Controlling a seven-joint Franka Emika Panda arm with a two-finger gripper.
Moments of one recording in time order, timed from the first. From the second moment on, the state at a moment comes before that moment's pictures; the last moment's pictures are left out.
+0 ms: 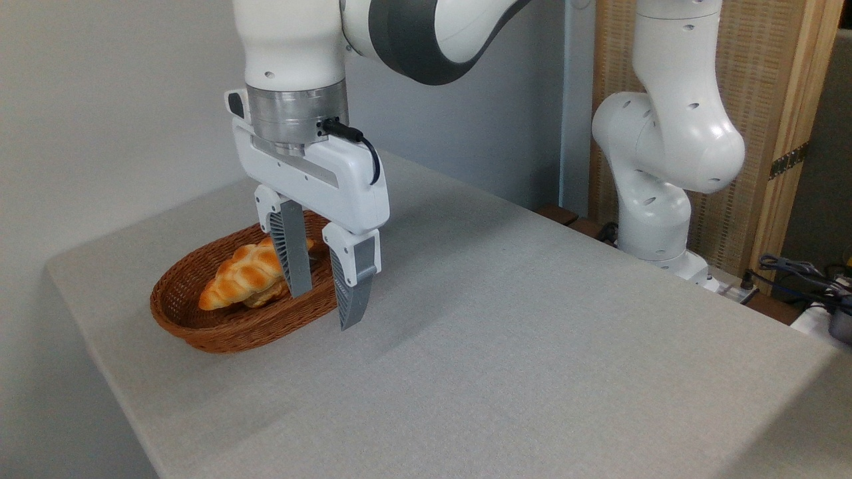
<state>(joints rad) -0.18 0.00 0.15 -1.80 -0.04 1.92 0.66</state>
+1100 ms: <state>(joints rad) -0.21 0.04 0.02 -1.81 -0.25 1.96 0.54</state>
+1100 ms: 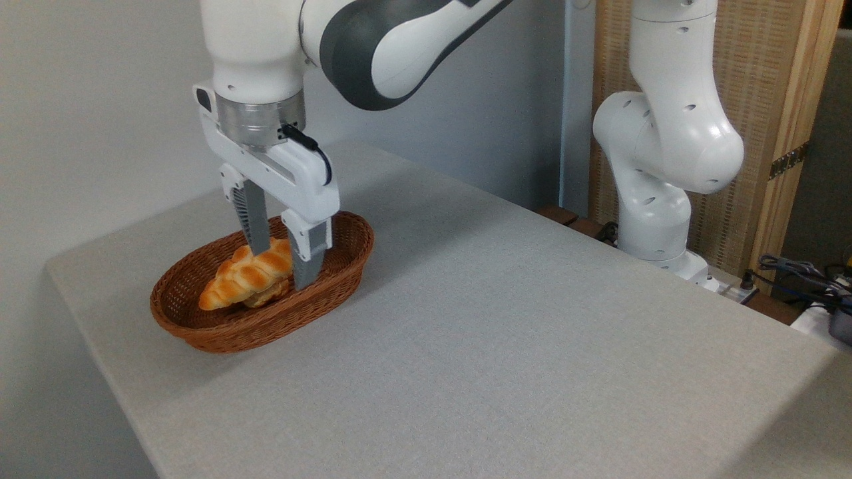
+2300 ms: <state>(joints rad) -0.23 0.16 -0.15 -1.82 -0.27 2.13 0.52</state>
